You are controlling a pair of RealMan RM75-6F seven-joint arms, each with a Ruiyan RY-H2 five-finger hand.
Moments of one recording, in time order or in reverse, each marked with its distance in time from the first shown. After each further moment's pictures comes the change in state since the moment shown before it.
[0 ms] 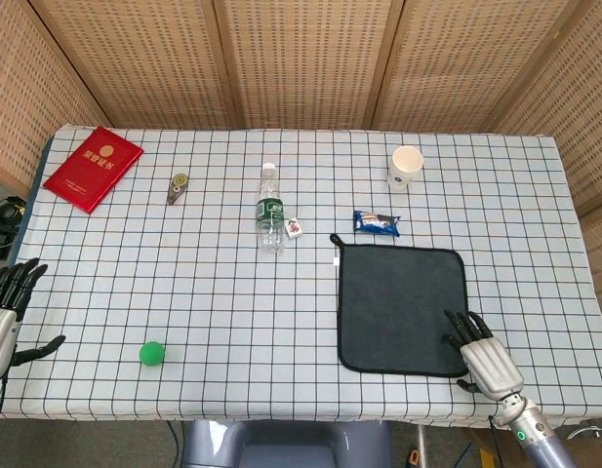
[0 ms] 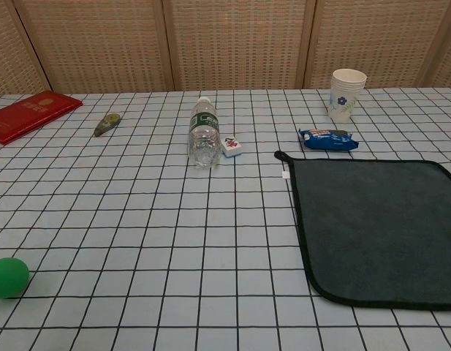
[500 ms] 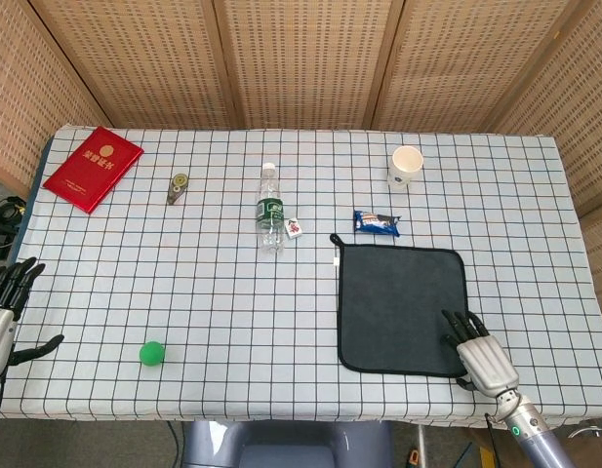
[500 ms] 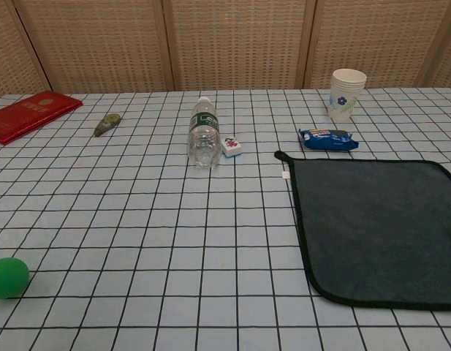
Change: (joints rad) left arm 0.001 0.005 -0.002 0.000 -0.003 0.002 -0.015; right arm 0.021 -0.022 -0.003 0.020 0.030 -0.041 -0.031
